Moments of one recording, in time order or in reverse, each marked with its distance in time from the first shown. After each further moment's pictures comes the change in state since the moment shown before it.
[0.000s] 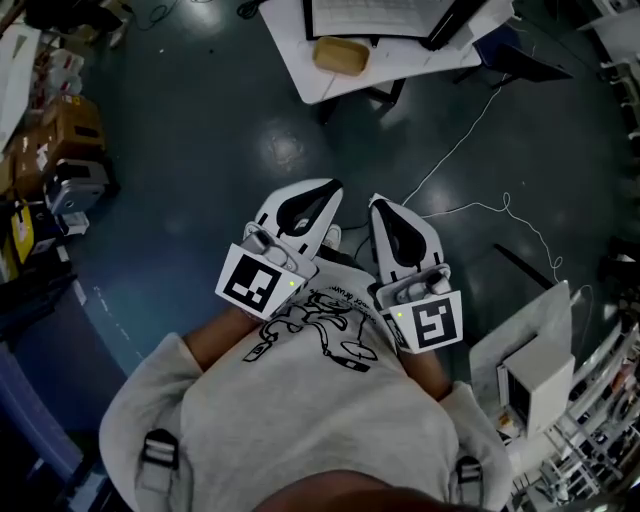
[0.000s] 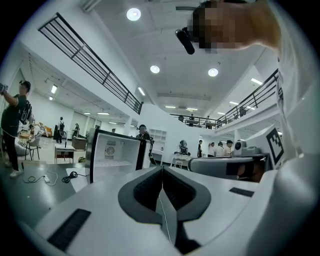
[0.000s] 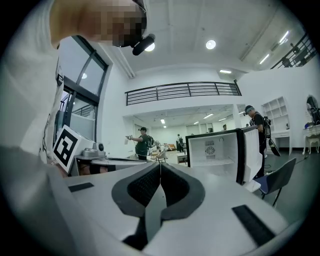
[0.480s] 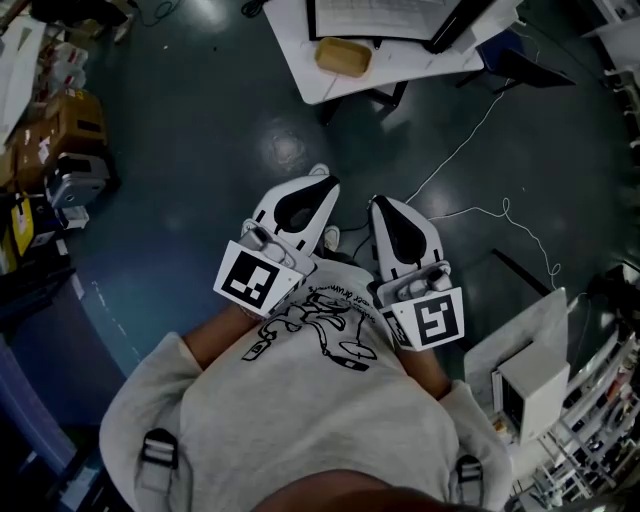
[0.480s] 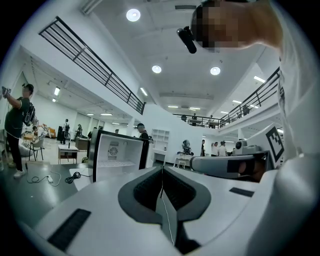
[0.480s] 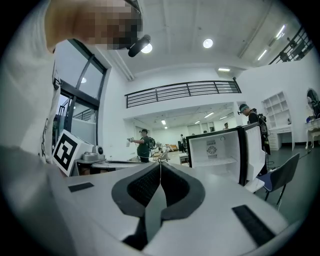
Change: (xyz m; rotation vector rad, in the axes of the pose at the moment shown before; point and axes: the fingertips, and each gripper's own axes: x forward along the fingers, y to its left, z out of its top) left arm 0.004 0.001 -0.002 0.023 0.004 0.036; right arm -0.002 -0.008 0.003 0.032 -0.018 0.026
